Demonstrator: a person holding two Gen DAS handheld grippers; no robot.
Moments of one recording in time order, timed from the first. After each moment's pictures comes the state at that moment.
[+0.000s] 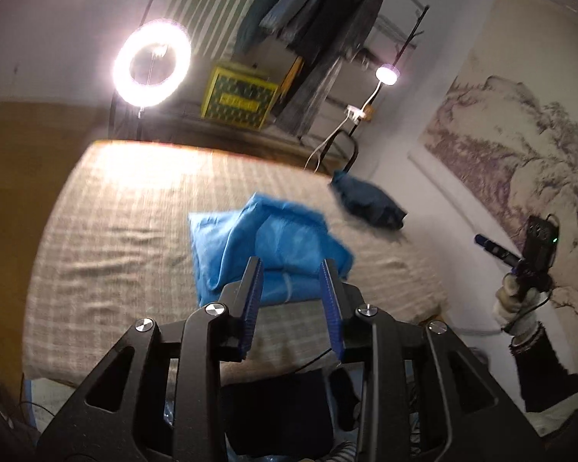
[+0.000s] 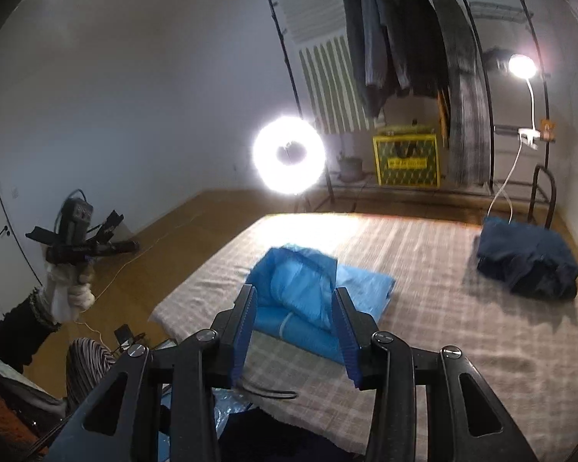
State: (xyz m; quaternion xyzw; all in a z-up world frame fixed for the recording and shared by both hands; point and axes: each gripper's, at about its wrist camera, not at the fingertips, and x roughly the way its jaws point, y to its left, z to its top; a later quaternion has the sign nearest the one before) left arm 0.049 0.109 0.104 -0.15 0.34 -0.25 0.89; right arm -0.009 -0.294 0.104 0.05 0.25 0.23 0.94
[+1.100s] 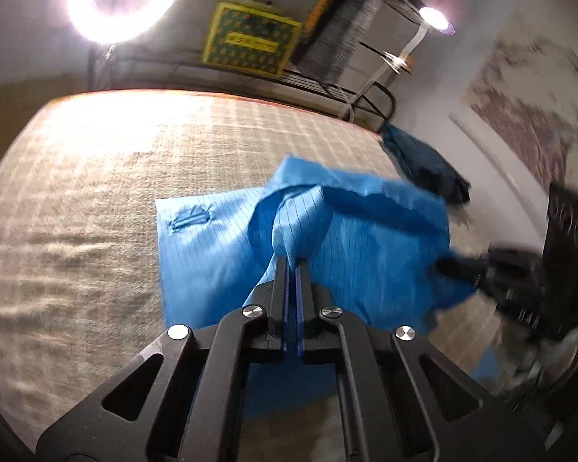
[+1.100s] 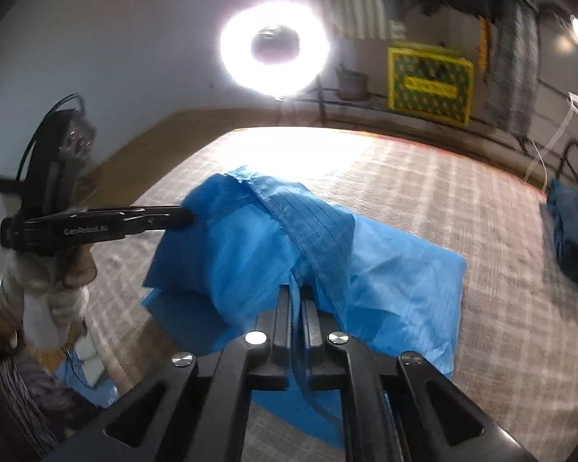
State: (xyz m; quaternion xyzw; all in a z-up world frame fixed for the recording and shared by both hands) left arm 0.235 0.008 -0.084 -0.09 0.42 -0.24 0.87; right arm 0.203 -0.191 -0.066 -0.03 0.37 0.21 0.90
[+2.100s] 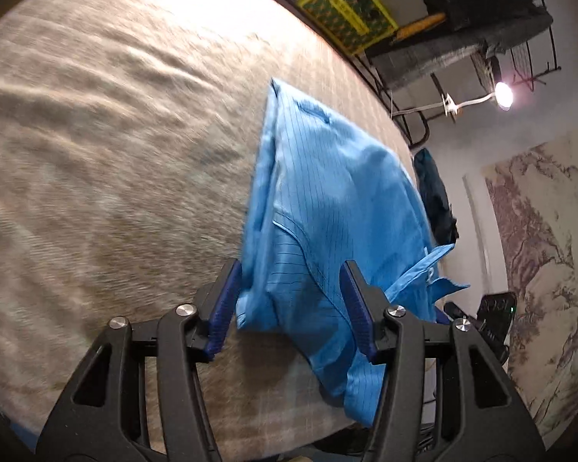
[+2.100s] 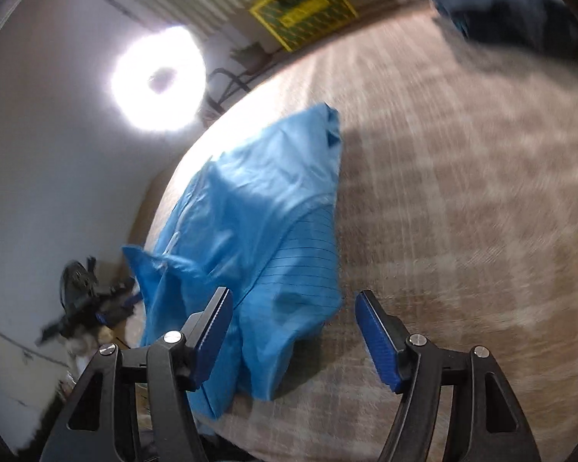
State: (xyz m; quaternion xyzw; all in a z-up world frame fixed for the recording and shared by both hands) left arm 0.204 0.089 -0.164 -0.33 0.51 -0.19 0.77; right arm 0.175 -0.328 -0.157 0.29 0.45 0.15 0.83
